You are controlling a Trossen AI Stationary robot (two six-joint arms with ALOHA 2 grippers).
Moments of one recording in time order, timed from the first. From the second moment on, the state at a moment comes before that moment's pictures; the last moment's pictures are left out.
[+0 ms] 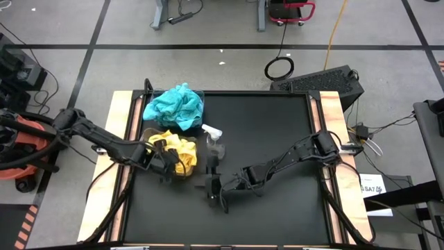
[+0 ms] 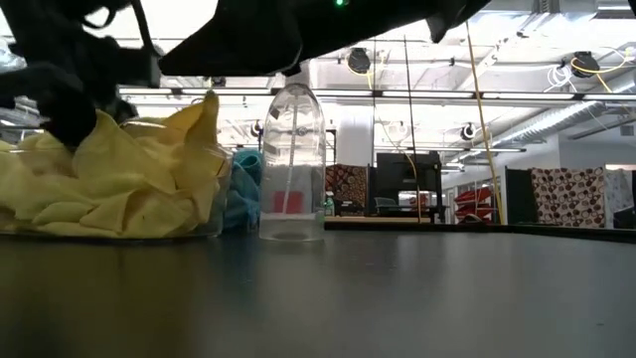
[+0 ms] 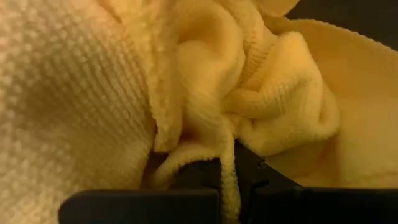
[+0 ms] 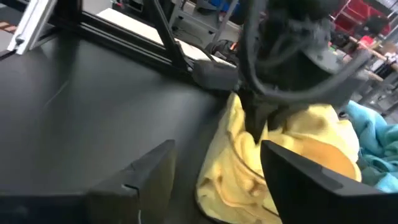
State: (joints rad) left arm -0.37 1.19 0.67 -0.78 -0.31 -0.54; right arm 0.31 2.07 1.33 0.43 0.37 -0.29
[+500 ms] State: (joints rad) left arm -0.34 1.19 0.70 -0.76 -0.27 -0.48; right arm 0.44 2.01 1.33 0.35 0.63 -0.39
